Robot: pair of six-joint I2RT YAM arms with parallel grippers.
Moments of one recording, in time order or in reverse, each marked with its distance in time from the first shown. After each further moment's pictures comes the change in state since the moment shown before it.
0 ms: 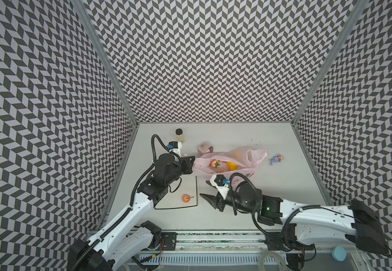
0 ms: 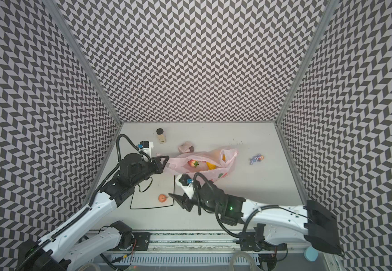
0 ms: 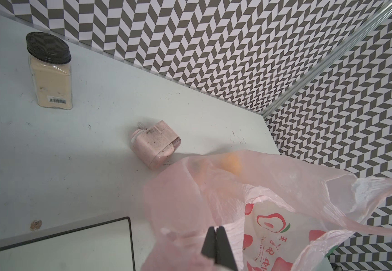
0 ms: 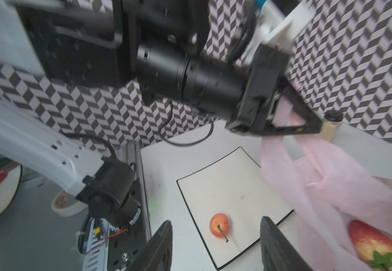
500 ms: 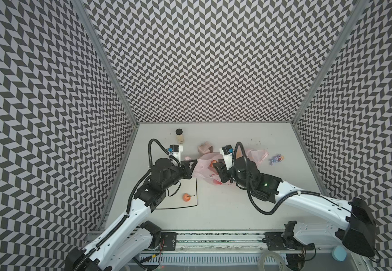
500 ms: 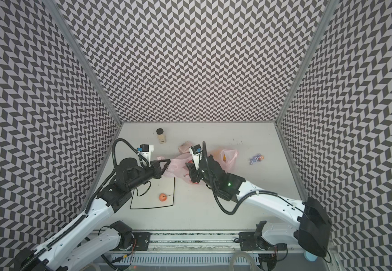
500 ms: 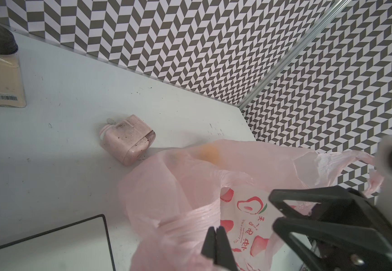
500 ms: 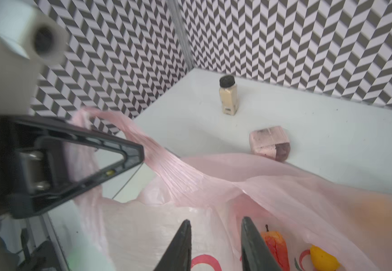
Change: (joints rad) left arm 0.000 -0.080 -0.054 0.031 0.126 0.015; right arm -0.264 0.208 0.264 -0.365 0.056 0.198
